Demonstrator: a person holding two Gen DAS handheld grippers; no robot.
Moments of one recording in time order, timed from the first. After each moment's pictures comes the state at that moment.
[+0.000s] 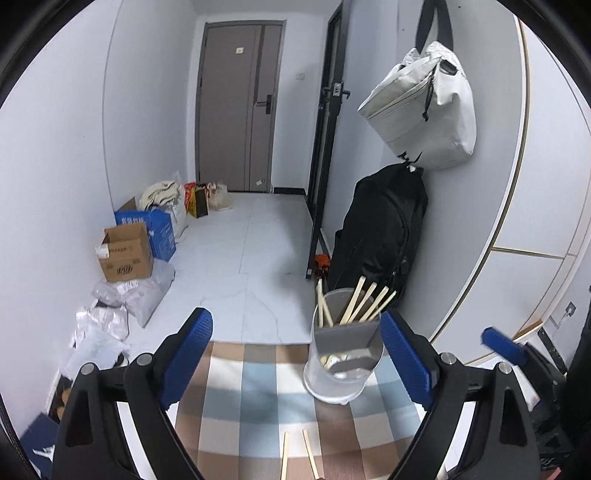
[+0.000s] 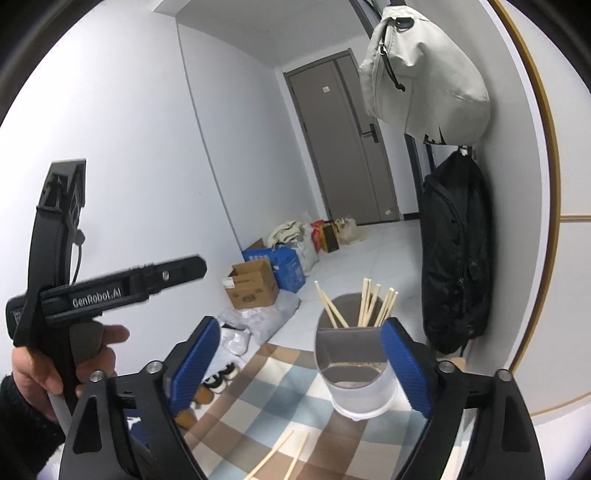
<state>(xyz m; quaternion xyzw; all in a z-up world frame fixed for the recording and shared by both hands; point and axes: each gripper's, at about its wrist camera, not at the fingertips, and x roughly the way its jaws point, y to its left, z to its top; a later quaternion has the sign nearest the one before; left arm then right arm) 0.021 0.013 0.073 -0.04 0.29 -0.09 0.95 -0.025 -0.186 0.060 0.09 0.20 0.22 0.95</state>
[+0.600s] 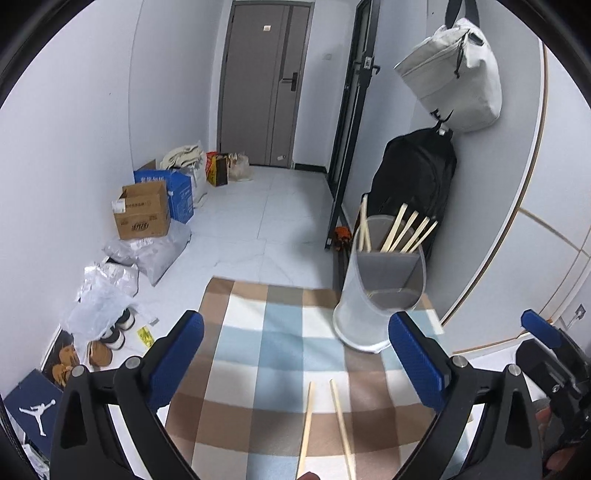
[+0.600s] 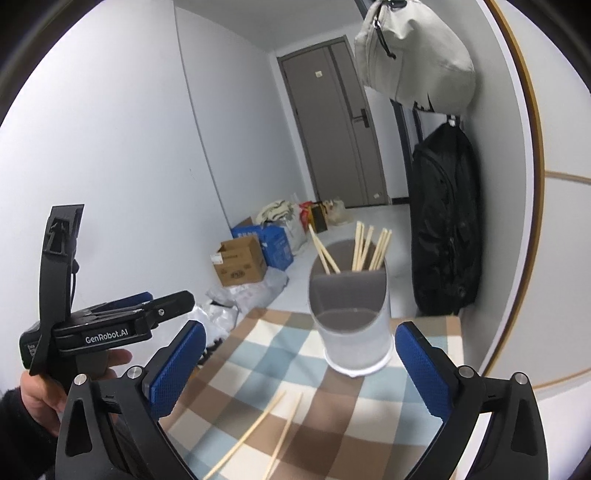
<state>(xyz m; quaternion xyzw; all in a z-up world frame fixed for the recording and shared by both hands) -0.007 0.036 -0.006 -0.06 0.32 -0.05 0.94 -0.051 -0.174 0.004 0.08 0.24 0.20 0.95</state>
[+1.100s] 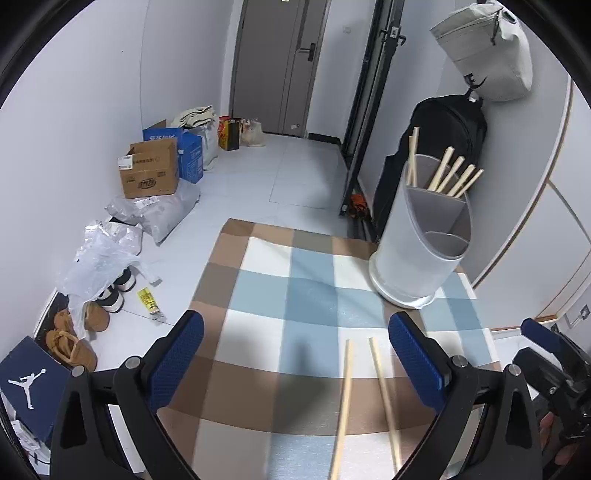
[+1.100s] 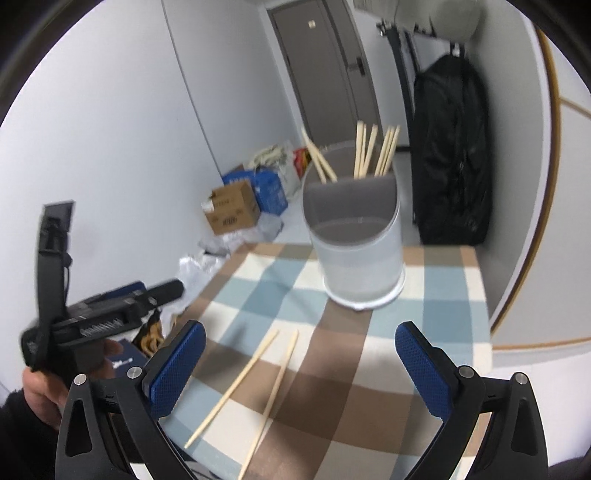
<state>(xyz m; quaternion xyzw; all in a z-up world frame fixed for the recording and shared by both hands) 0.000 0.062 -0.065 -0.07 0.37 -0.03 0.92 -0.027 -0.150 -0.066 0.06 0.35 0.21 0.91</state>
